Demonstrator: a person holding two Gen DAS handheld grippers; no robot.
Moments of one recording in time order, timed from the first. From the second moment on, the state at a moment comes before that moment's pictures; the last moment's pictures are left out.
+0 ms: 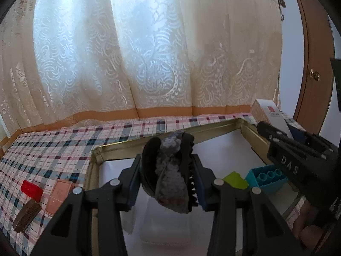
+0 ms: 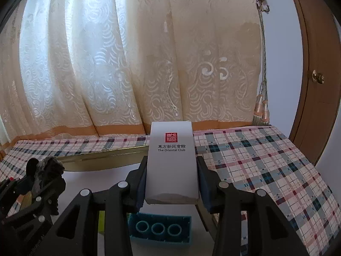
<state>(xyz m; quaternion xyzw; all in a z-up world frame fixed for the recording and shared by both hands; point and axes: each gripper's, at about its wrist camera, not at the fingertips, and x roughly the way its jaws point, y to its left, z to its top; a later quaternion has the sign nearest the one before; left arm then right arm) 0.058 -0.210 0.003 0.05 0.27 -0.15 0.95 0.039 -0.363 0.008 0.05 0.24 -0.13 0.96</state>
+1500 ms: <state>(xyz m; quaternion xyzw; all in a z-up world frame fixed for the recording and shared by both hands) 0.027 -0.197 0.014 0.08 0.16 -0.11 0.98 0.000 -0.356 0.024 0.09 0.12 -0.16 0.98</state>
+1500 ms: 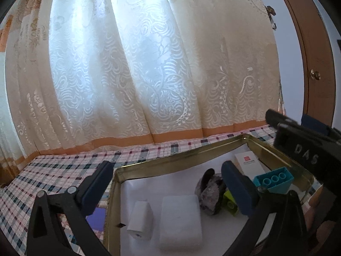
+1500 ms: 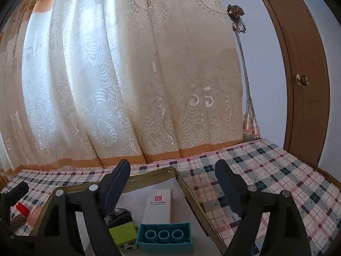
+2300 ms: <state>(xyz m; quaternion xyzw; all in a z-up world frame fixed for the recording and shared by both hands) 0.015 -0.133 0.012 0.04 0.12 -0.06 0.99 -0.042 -0.323 0.030 0.01 0.01 -0.22 0.97</state>
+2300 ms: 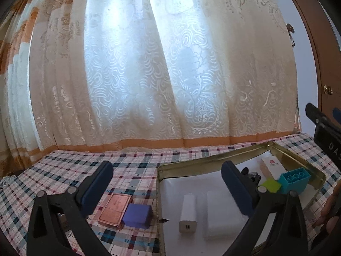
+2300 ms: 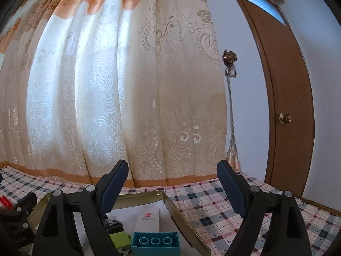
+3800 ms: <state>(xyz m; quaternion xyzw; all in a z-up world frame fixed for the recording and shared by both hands) -0.010 -0.087 0.005 0.01 0.15 -0.10 0.98 -0.090 -0.319 0.028 0.11 0.00 -0.23 0.97</state>
